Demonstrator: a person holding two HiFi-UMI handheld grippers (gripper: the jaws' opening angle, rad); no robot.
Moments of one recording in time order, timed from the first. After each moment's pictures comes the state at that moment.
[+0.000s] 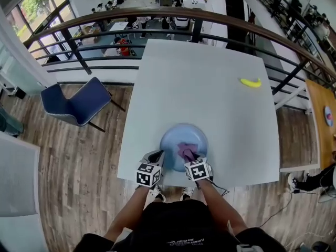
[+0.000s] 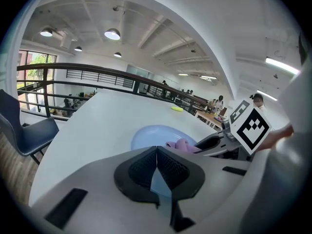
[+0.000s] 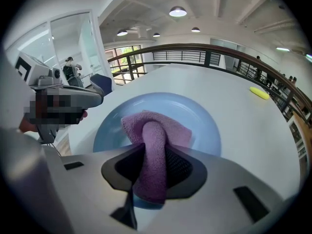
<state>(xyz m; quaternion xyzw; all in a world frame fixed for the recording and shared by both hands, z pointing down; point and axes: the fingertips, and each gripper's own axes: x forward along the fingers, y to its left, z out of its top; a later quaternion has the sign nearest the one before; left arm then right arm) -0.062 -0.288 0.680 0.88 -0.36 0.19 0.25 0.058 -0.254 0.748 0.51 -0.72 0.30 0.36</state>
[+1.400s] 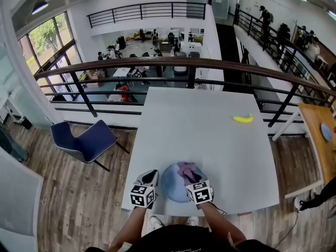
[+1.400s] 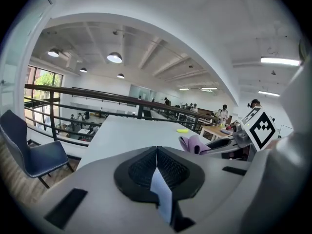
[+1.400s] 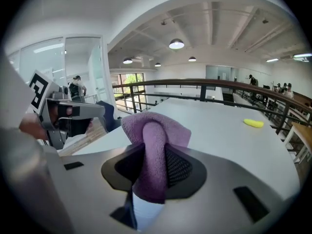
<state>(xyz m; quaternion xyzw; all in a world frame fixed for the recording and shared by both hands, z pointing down) -0.082 -0.322 0.574 0.89 -0.41 0.11 0.18 0.063 -0.292 0.625 0.55 -0.77 0.20 0.23</state>
